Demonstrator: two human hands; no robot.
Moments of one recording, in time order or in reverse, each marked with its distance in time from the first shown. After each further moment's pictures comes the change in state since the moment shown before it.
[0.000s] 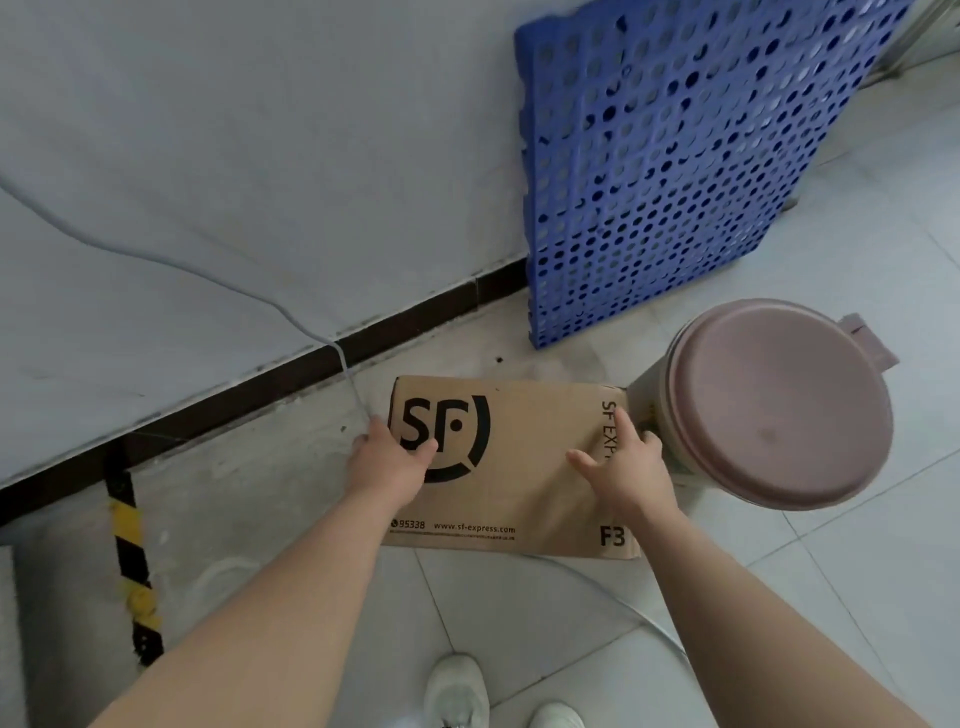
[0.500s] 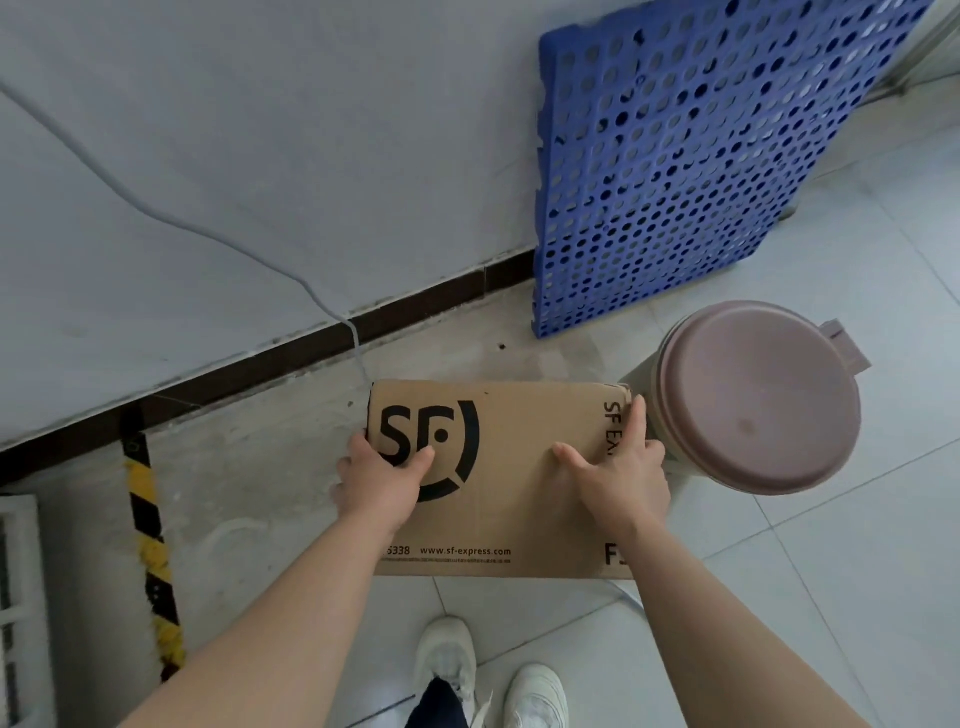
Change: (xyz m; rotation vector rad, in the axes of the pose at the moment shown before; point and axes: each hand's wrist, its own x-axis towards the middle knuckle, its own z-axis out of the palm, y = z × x) left_hand -0.051 -0.034 -0.004 -0.319 0.070 -0.147; right_hand -0.059 -0.009 -0.005 0.067 0.134 0.010
